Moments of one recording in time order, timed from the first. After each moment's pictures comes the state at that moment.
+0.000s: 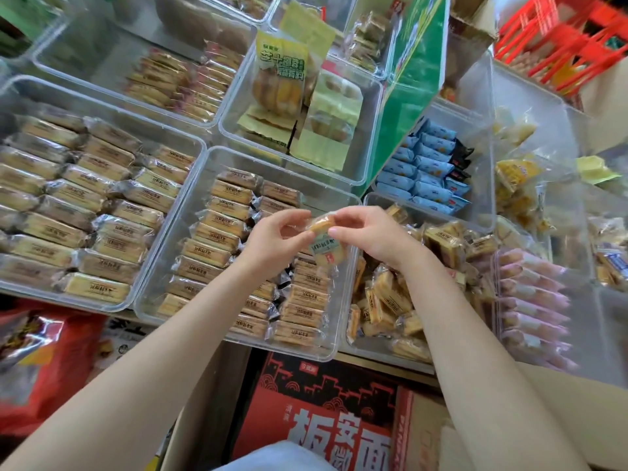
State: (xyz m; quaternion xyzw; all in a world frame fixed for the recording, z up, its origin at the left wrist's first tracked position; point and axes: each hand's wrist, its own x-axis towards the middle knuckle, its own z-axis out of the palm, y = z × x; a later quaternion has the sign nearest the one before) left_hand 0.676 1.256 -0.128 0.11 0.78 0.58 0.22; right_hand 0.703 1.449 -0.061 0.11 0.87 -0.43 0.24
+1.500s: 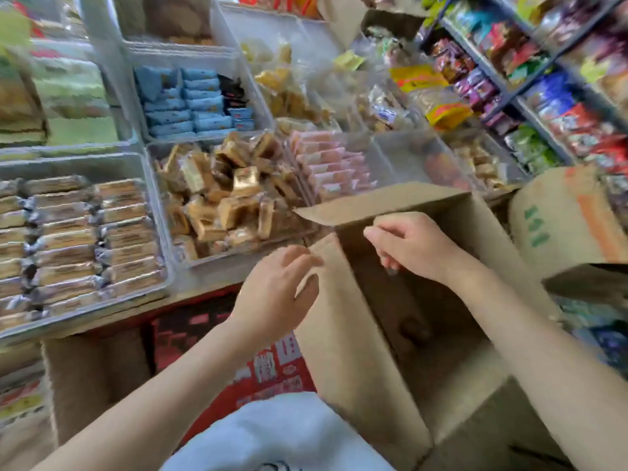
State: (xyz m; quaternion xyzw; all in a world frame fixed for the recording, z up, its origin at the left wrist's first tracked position) left_hand 0.972 1.353 -0.029 0.57 0.72 0.38 0.12; right_hand 1.106 1.531 0.083 0.32 0.89 -0.32 0.03
